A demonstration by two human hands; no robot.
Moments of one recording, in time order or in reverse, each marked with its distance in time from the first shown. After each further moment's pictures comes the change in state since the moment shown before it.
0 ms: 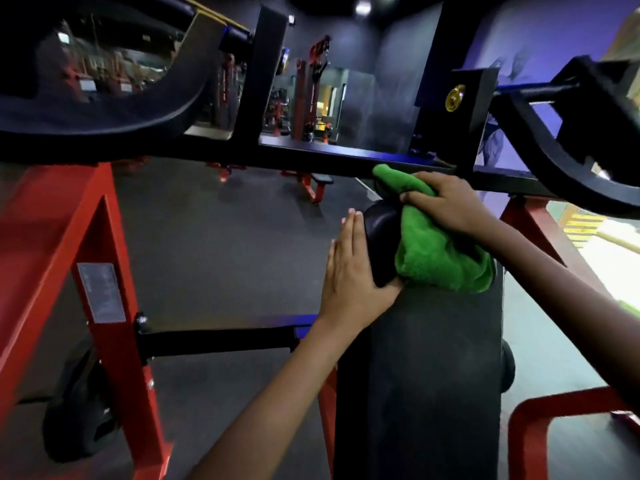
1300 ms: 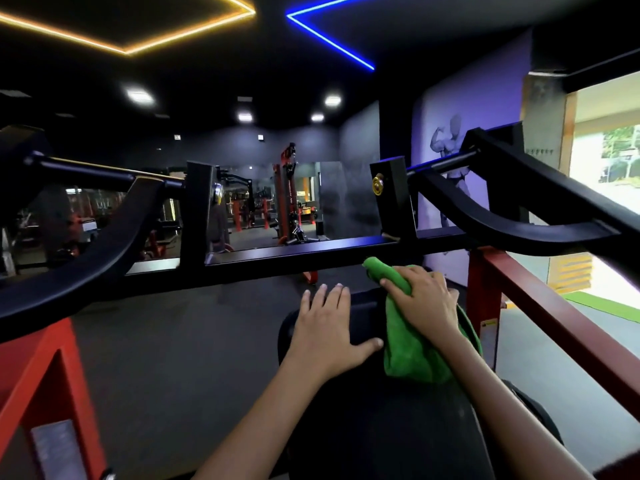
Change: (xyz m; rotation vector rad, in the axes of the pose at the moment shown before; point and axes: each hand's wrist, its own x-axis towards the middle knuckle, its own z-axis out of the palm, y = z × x) left_hand 0.081 0.055 0.012 0.662 -0.389 0.200; right_hand -0.031 0.071 -0.001 -0.044 0.245 0.352
